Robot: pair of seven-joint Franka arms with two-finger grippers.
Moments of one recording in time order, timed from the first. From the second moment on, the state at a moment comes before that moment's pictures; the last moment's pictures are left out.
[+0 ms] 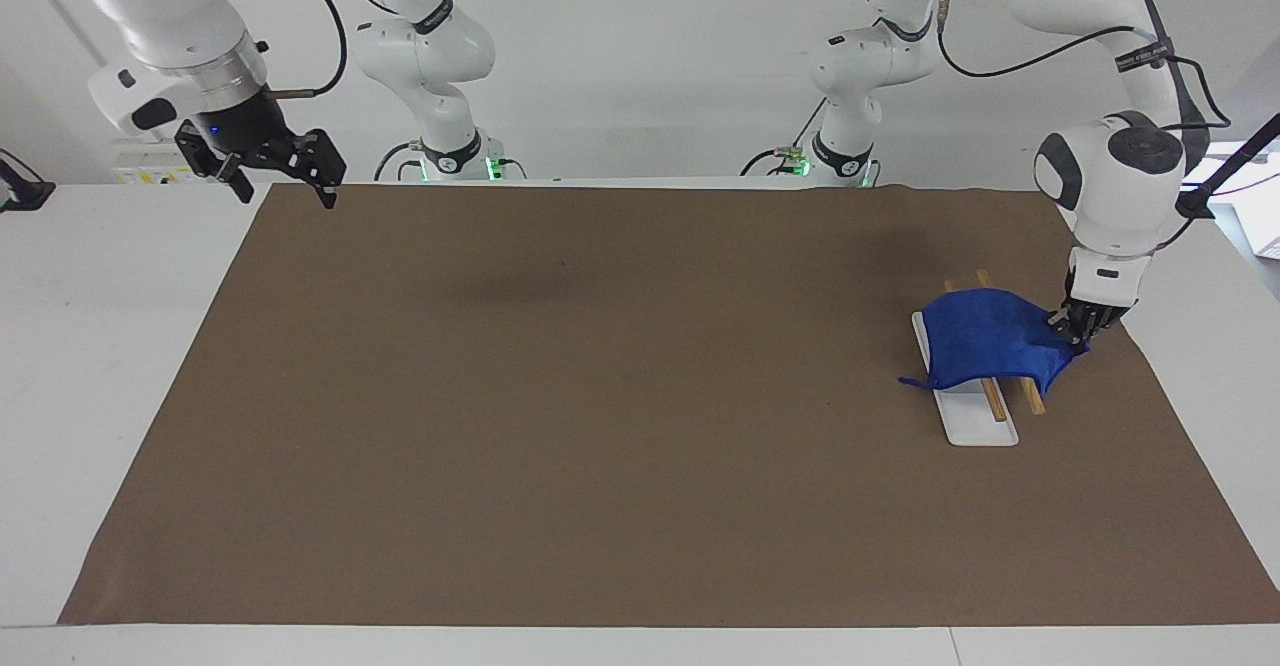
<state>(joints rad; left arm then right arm) 0.14 0.06 0.04 -2.19 0.34 2.48 -0.20 -0.01 -0.01 -0.01 -1.50 -0.06 1.42 0.04</state>
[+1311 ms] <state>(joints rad) -0.02 0.04 0.00 -1.62 0.05 1.60 -0.19 -0.01 -0.01 -0.01 -1.52 -0.06 1.38 -0.02</state>
